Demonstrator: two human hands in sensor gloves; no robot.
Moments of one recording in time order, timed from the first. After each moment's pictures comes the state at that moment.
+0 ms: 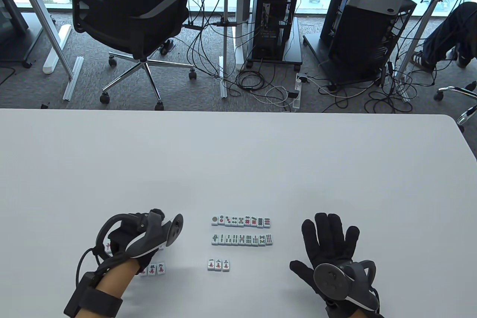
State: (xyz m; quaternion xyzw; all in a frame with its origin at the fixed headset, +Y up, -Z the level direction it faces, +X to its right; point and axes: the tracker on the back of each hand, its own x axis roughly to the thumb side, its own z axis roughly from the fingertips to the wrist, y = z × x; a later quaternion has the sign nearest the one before) left_hand -0.209 -0.706 -0.286 -0.04 -0.03 -0.22 0.98; right_hand 0.200 -0.717 -0.224 0.19 -0.08 0.98 0.07
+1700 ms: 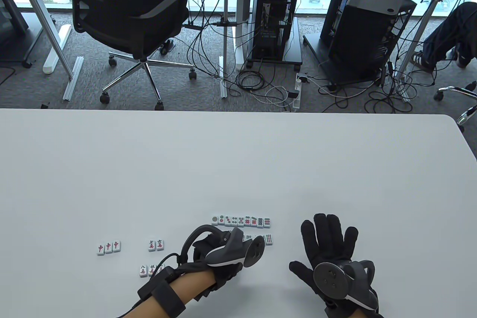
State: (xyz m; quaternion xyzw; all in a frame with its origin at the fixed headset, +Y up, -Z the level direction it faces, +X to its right) left_hand -0.027 -0.729 -0.270 -0.12 -0.23 -0.11 0.96; right_hand 0.201 -0.720 -0.225 0.19 -0.07 0.98 0.08
